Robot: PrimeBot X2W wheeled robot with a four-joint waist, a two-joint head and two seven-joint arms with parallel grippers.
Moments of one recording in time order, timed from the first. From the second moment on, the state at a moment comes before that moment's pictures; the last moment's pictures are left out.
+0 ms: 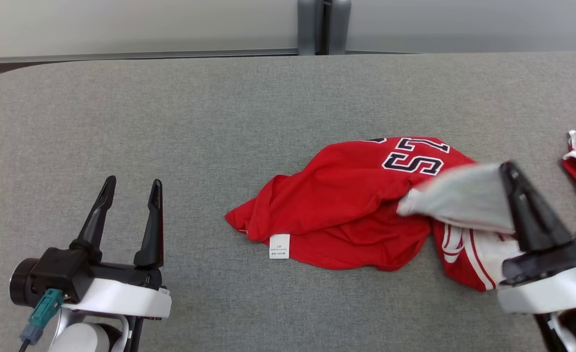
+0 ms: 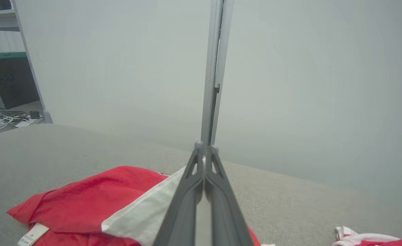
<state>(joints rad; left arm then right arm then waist) -0.12 0.35 -0.33 -0.08 -0.46 0.21 -0.23 -0.06 -0.26 0.12 -0.17 0.18 0.13 -0.04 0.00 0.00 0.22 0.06</state>
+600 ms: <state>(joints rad) -0.12 0.36 -0.34 -0.08 -0.46 0.22 -0.23 0.20 -0.15 0.08 -0.06 0.25 0.13 -0.03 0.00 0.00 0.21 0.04</state>
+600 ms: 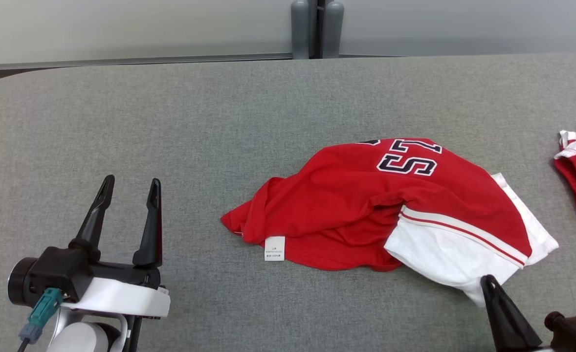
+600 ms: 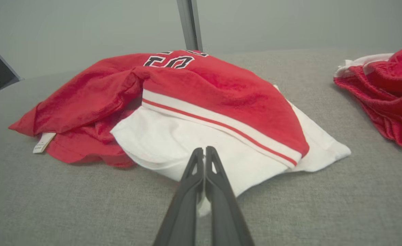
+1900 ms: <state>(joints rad) -0.02 0.38 -0.38 -0.06 -0.47 0.23 -0.20 0.15 -0.17 0.00 -0.18 0.22 0.13 -0.01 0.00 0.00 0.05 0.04</state>
